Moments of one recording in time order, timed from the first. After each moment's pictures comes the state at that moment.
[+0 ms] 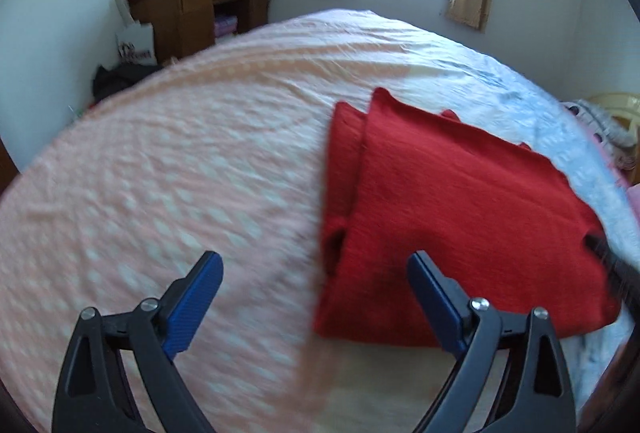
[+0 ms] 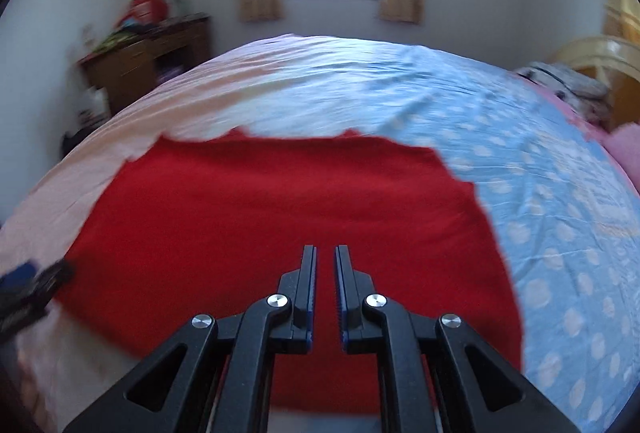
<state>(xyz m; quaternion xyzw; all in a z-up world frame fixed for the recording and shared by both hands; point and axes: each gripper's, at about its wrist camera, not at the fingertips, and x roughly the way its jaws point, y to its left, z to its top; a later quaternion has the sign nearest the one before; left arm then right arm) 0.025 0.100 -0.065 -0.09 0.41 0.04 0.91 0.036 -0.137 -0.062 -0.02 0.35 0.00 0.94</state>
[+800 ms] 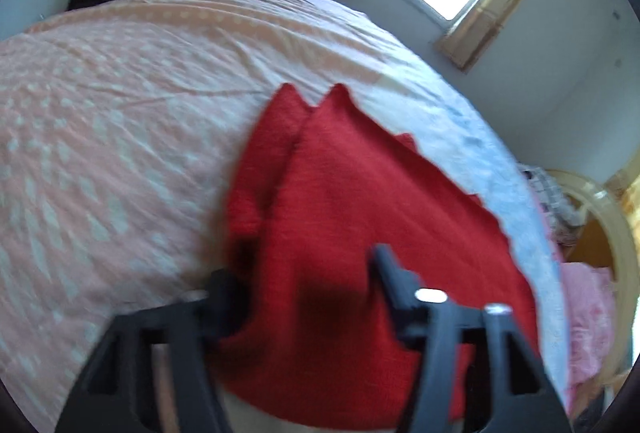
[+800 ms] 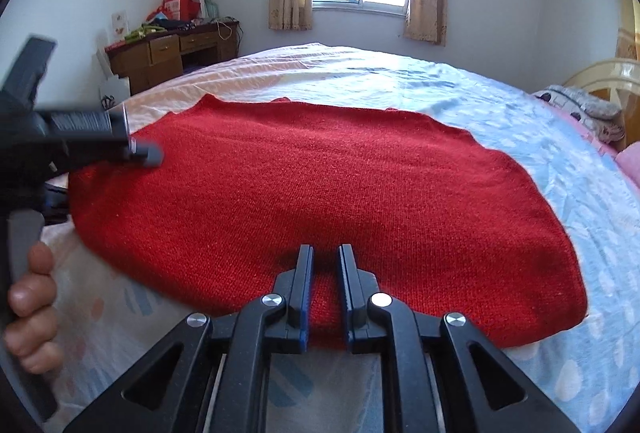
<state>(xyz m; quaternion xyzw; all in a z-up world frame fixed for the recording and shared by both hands) 0.070 0.084 -0.090 -0.25 0.39 -0.02 0.88 0.015 -0.125 -0.100 -0.03 0.31 0.01 0.95</state>
